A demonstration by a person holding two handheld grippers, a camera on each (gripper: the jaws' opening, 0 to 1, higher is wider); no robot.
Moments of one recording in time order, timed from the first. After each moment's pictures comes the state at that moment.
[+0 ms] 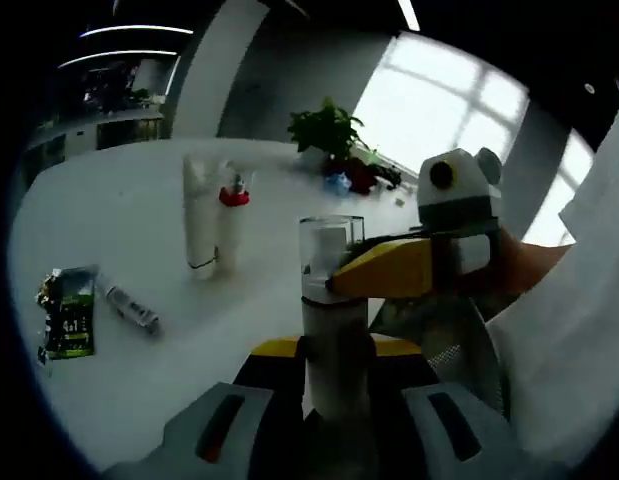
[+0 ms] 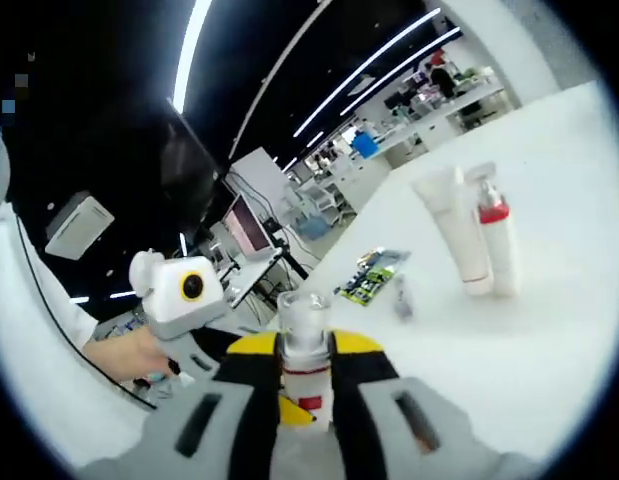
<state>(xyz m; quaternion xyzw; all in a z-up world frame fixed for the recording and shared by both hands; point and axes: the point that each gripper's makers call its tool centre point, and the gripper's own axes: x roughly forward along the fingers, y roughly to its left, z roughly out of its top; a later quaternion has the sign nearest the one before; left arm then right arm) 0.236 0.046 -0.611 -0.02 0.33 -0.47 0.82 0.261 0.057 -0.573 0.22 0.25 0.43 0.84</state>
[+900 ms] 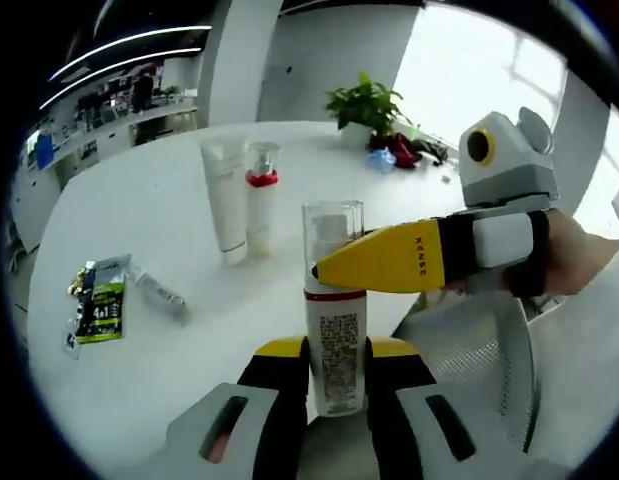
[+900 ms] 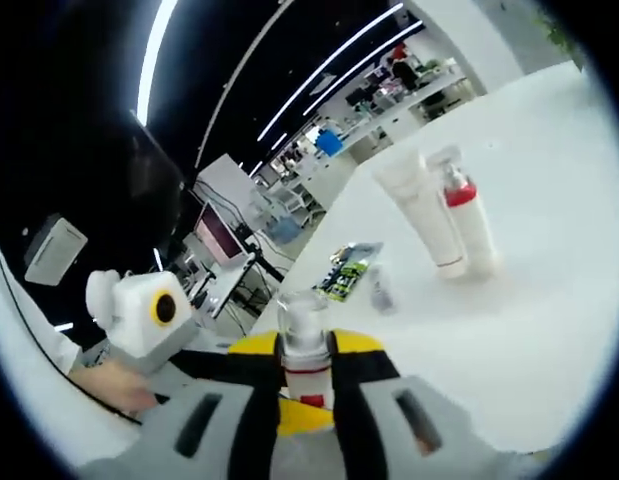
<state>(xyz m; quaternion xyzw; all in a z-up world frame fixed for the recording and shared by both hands) 0.243 0.047 -0.623 0.00 0.35 -0.40 0.85 0.268 0.045 -0.579 0.25 0.26 0.38 0.85</state>
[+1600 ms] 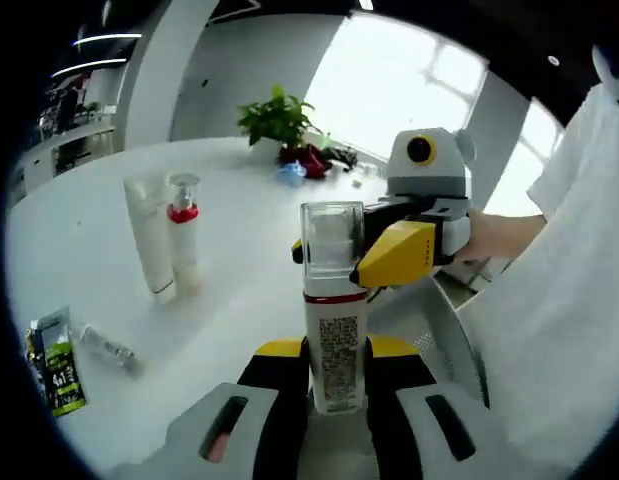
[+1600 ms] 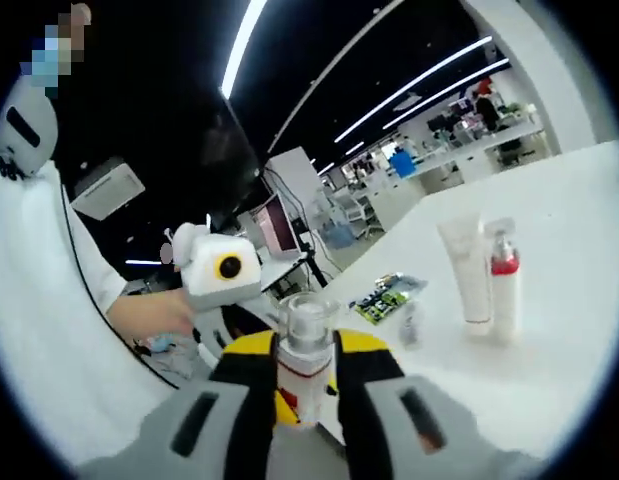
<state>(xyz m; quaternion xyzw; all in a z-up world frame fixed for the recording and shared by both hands) 0.223 0.028 -0.585 -0.01 0.31 -0.60 0.74 0.246 0.038 -0.535 0.16 0.16 0.52 0.82</state>
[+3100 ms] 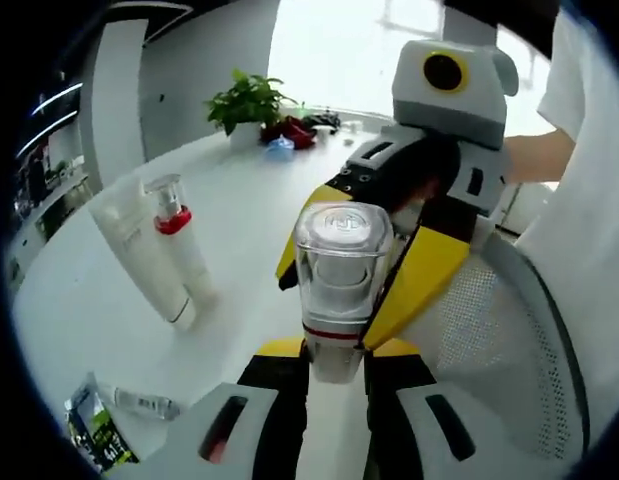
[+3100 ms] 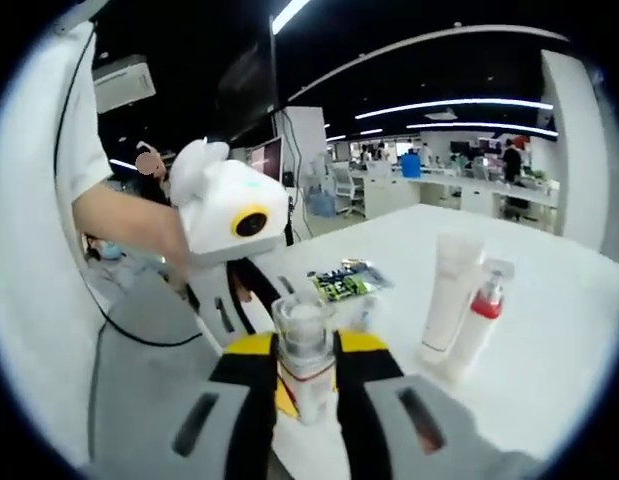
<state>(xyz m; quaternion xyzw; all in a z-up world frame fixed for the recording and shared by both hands) 0.264 0.017 -0.648 0.15 0.29 -0.60 0.73 0.273 0.048 -0.591 -0.06 0.16 0.50 0.85</state>
